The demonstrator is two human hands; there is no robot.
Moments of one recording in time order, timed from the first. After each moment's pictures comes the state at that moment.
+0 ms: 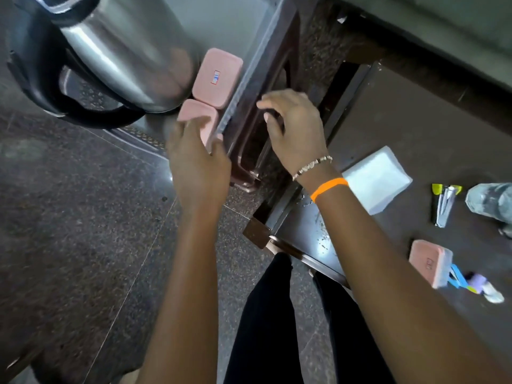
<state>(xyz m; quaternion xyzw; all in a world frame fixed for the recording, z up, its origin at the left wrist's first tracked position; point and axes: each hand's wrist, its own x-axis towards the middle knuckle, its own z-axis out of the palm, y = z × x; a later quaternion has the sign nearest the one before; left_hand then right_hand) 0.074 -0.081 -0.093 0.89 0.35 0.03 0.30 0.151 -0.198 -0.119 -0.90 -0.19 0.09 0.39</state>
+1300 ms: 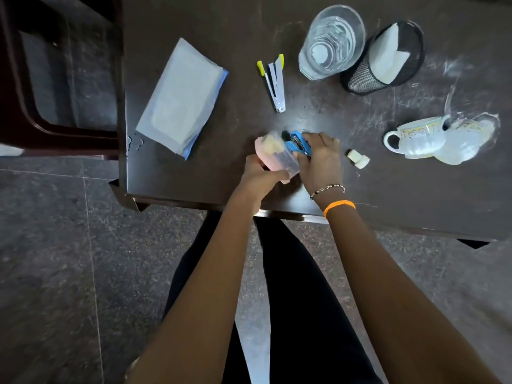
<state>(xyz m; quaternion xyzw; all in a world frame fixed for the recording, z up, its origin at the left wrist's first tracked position) -0.029 -0.451 -0.225 0.62 0.34 -0.42 0.57 -0.026 -0.572 -0.215 -0.93 0.17 0.22 0.24</state>
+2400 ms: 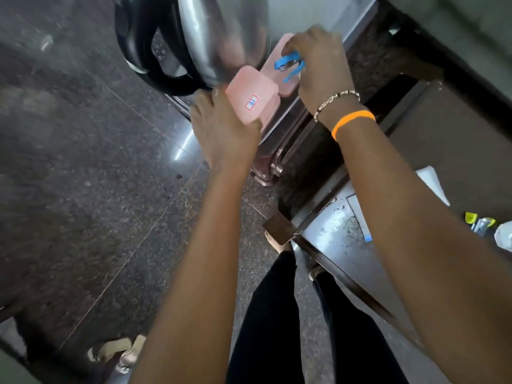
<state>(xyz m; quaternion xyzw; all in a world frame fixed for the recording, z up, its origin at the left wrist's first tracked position) 0.077 -0.020 -0.111 0.88 0.43 -0.02 0.22 0.203 -0.111 -0.126 -0.93 -0.29 0.12 0.19</state>
